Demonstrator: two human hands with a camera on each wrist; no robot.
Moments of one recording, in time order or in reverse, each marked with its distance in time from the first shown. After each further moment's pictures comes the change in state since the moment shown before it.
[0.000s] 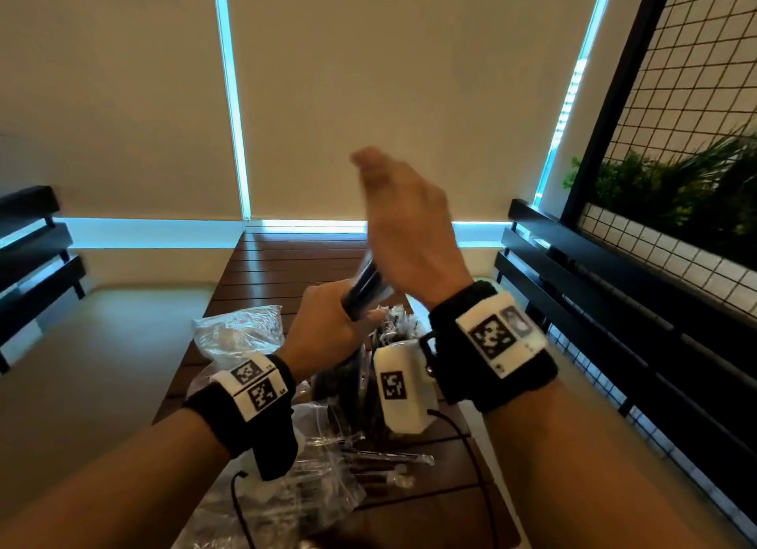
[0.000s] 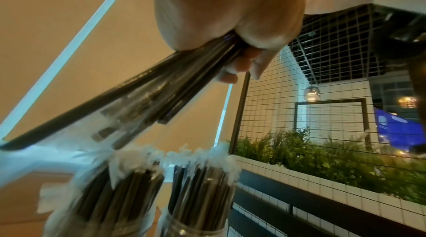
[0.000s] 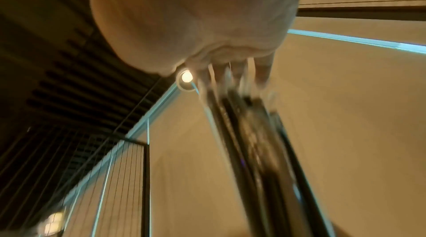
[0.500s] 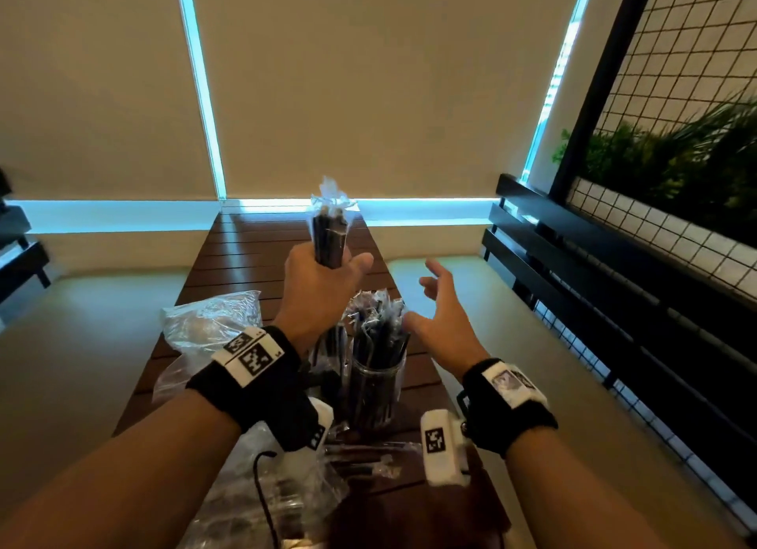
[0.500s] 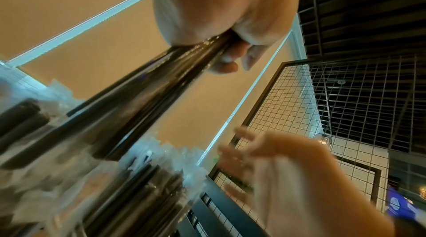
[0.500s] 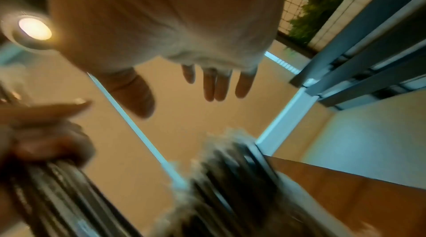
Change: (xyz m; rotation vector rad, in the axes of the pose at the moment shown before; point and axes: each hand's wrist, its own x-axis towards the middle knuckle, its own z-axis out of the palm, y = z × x) left_hand 0.038 -0.011 0.032 -0.305 0.201 -0.153; right_hand -0.089 0.166 0.024 0.223 -0.180 0.614
